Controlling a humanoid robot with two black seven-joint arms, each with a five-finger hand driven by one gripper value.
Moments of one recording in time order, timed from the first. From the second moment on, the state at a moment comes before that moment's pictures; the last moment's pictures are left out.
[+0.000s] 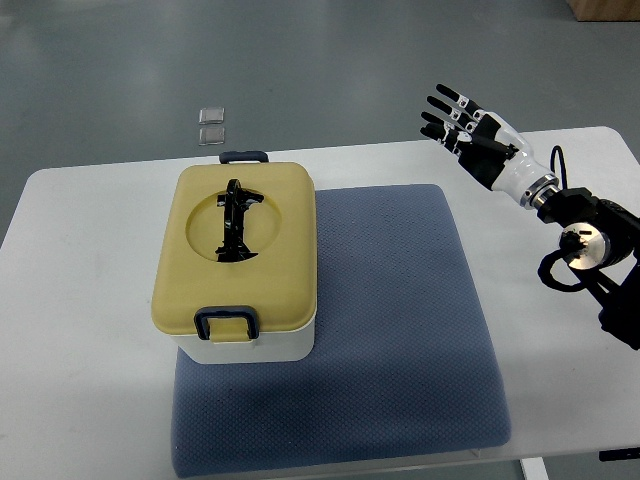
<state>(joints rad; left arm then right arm) -0.03 0.00 -0.04 -0.16 0.03 0.02 0.06 0.65 -0.30 0.89 0.82 -0.33 0.35 0.22</state>
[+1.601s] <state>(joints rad) -0.03 0.00 -0.04 -0.16 0.03 0.02 0.06 1.58 -0.40 -0.16 0.93 -0.55 0.38 0.61</state>
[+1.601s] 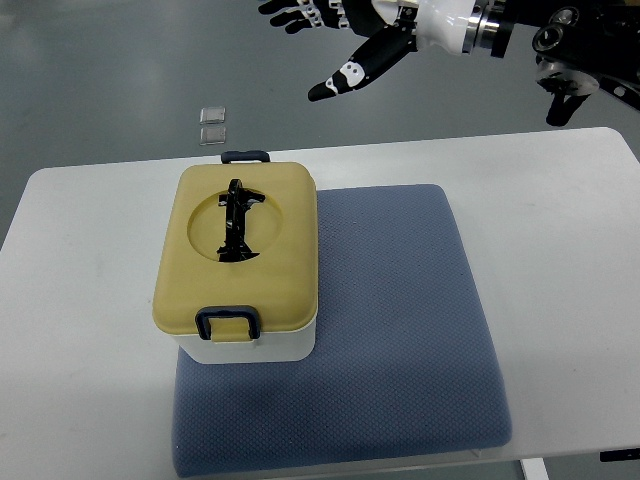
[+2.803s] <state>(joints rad) -0.03 0.00 -0.04 -0.16 0.03 0.02 0.06 1.76 -0.14 -0.43 1.02 -1.16 -0.11 0.61</state>
